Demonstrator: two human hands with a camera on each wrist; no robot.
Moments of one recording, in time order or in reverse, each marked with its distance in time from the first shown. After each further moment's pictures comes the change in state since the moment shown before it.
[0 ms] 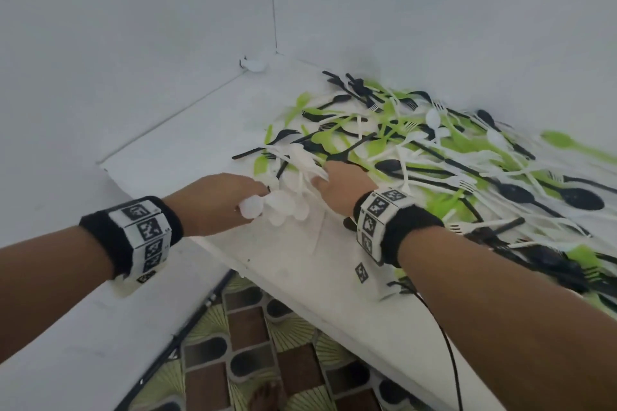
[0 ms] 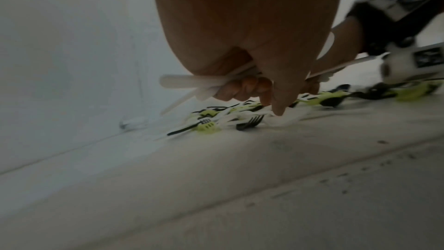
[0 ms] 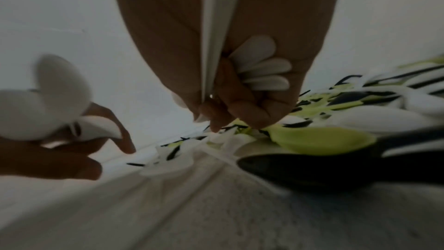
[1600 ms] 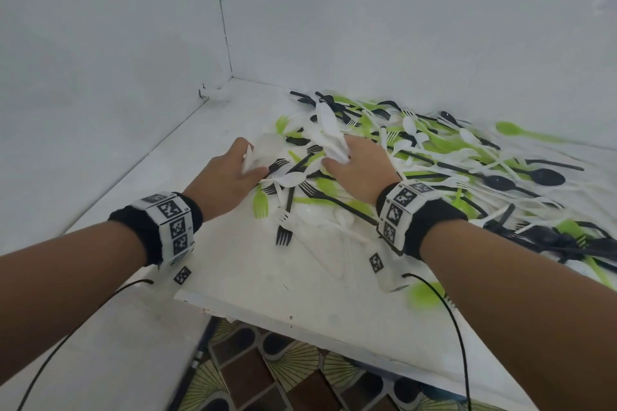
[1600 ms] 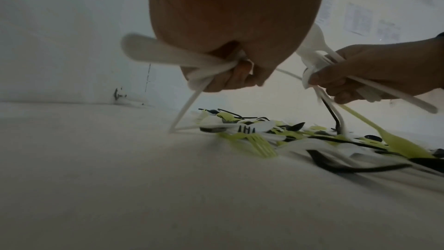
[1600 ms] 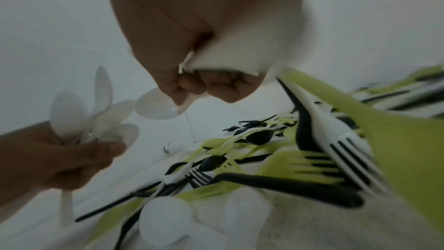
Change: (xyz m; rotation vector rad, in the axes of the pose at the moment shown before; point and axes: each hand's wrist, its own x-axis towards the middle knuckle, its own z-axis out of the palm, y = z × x) left_hand 0.097 -0.072 -0.030 -0.420 0.272 -0.035; right_hand 0.030 -0.026 -0.030 0.220 0.429 0.105
